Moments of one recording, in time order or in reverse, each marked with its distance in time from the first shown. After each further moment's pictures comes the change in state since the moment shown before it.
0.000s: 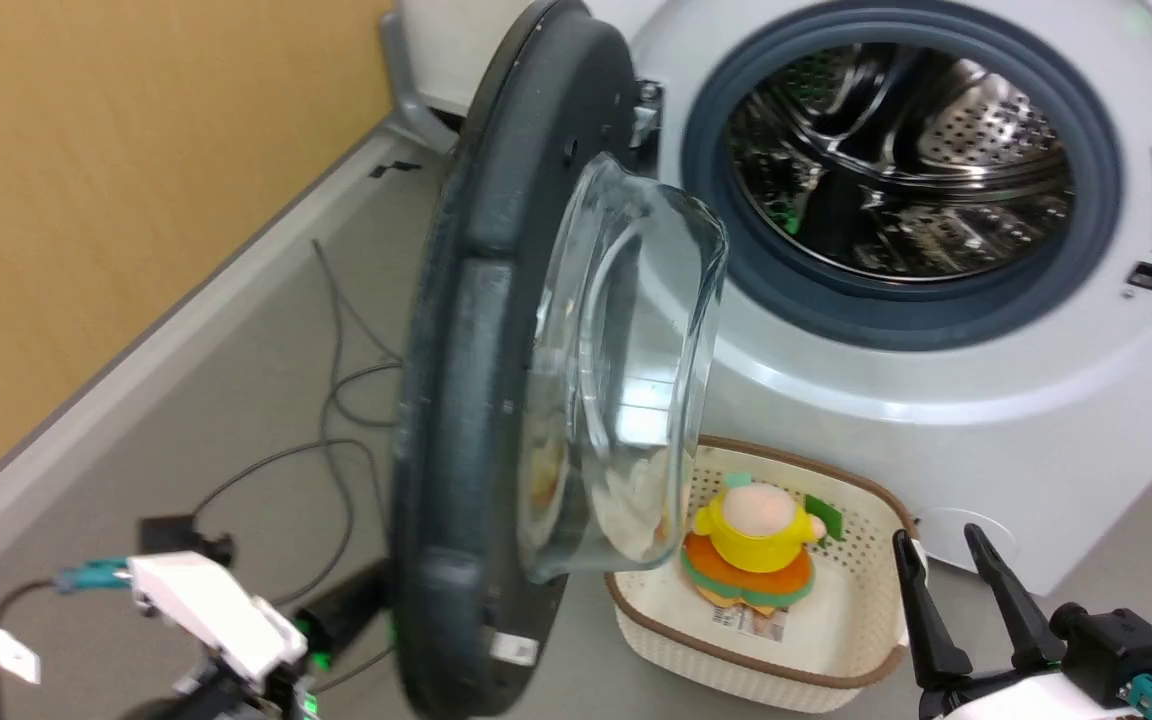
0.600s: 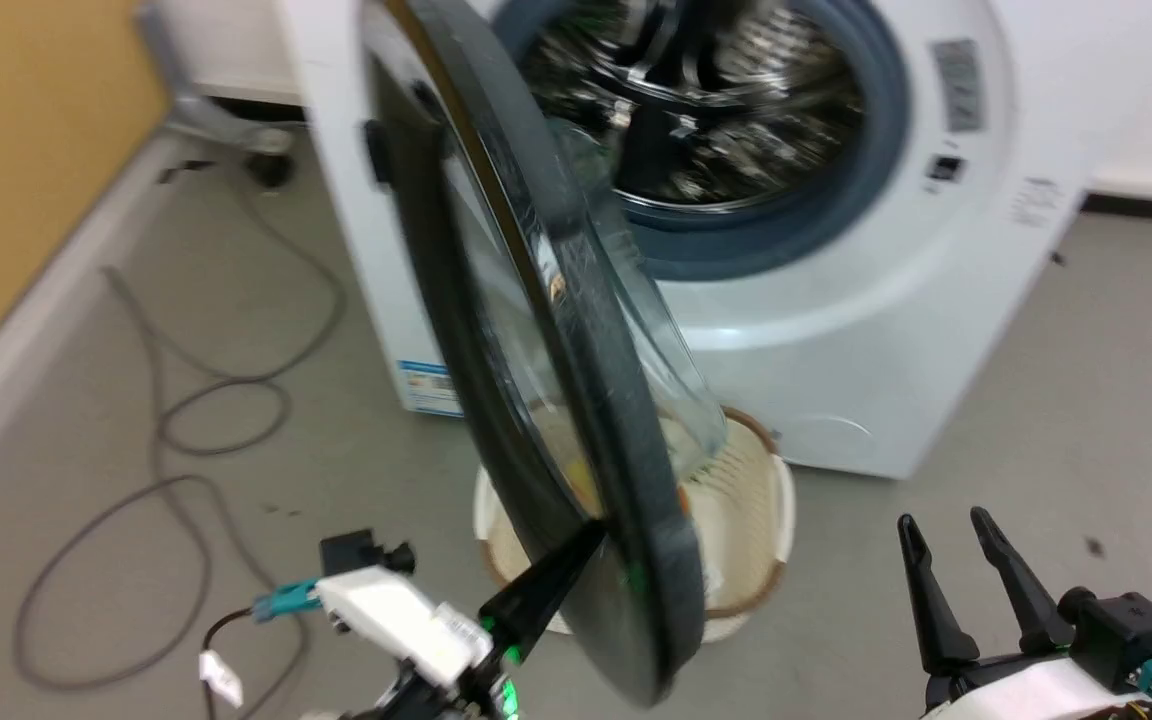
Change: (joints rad) left arm 0.001 -0.004 -0.446 0.044 -0.276 -0.064 -0.481; right arm -0.006 -0.013 -0.004 -0.037 -0.002 0.000 0.028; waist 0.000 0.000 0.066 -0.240
